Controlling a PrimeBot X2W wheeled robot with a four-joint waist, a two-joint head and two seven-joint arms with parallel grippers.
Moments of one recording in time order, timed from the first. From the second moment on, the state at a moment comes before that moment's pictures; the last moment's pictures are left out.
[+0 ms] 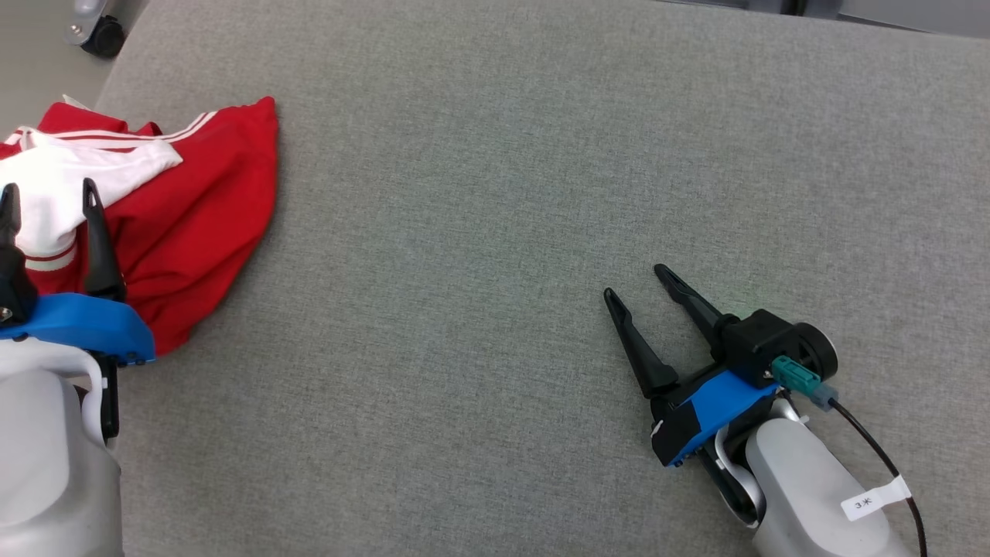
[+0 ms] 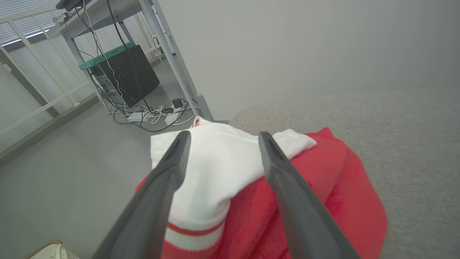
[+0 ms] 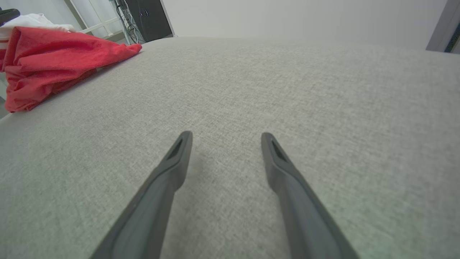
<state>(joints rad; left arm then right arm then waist) -0.54 0.26 0.17 0.61 -0.01 -0.09 -0.26 -0.44 -0.12 0.36 0.54 0.20 0.13 -0.27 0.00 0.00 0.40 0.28</state>
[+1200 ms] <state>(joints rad) -0.76 0.30 0.07 0.65 -0.10 -0.12 -0.26 -0.40 -0.08 0.34 0.60 0.26 0.13 -0.26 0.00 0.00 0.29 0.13</state>
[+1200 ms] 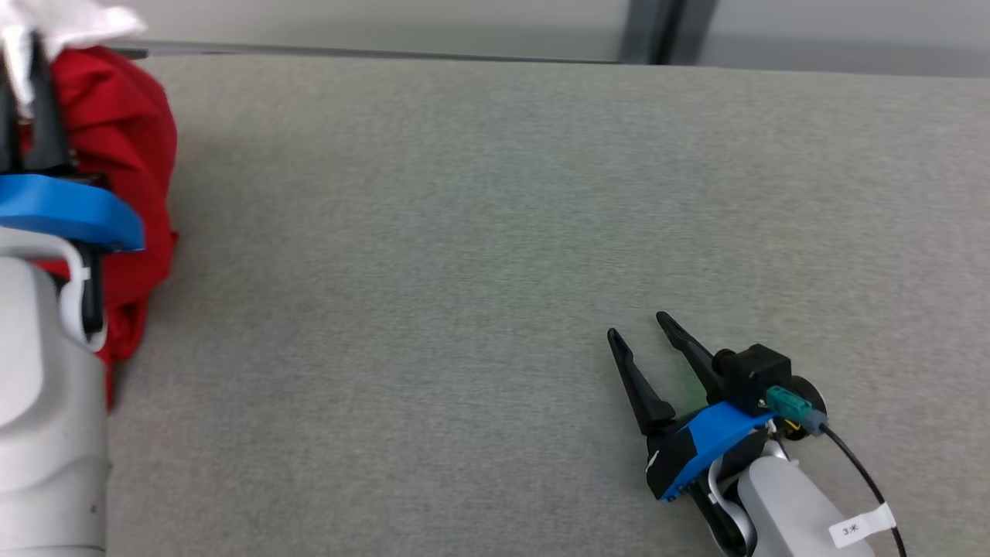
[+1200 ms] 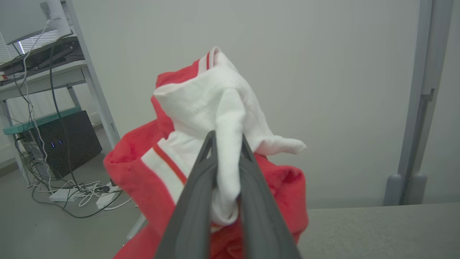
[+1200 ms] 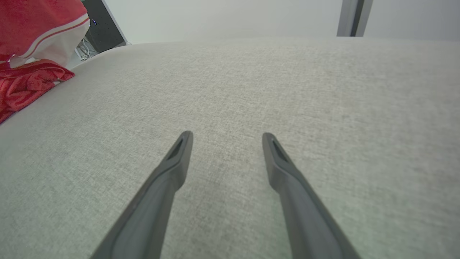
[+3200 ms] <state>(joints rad) 0.02 0.06 -0.02 0.43 -0.16 -0.03 -0.26 -0.16 -0.05 0.14 0.50 0.24 0.13 -0.26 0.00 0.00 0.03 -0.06</state>
